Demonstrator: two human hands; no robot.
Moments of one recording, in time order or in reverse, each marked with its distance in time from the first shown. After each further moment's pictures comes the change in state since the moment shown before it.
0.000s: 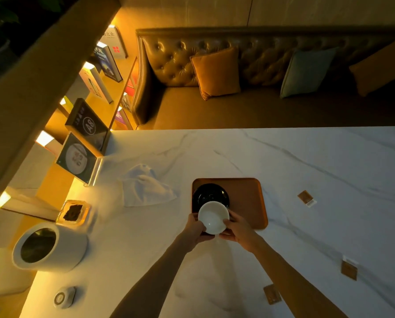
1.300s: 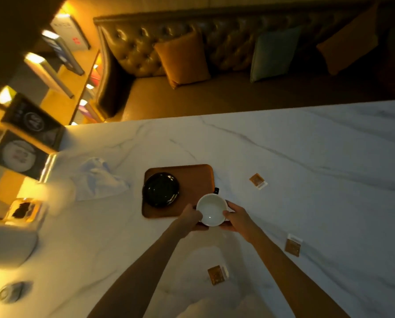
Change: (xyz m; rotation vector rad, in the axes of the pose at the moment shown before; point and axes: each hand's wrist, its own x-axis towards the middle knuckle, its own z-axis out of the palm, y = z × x) left_hand 0.014 -0.031 0.185 0.286 0.024 -0.059; right_hand -0.051 0.008 -0.184 -0.052 0.140 -0.011
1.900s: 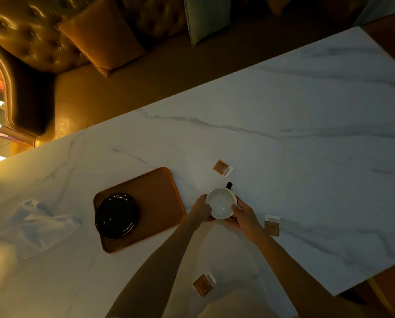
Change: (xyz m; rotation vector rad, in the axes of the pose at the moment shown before) left_hand 0.102 0.033 0.136 0.484 -0.156 0.015; right_hand 0.050 0.057 -0.106 0.382 0.298 0.117
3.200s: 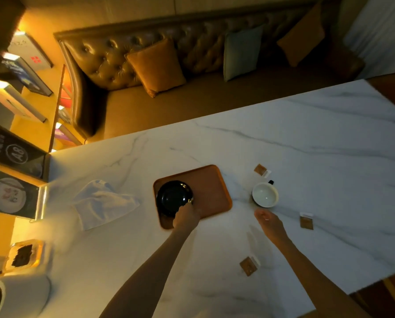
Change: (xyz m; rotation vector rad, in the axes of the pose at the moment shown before) left_hand -0.135 -0.123 -0.181 0.464 0.353 0.083; right_hand -0.118 0.047 0.089 -0.691 0.243 -0.320
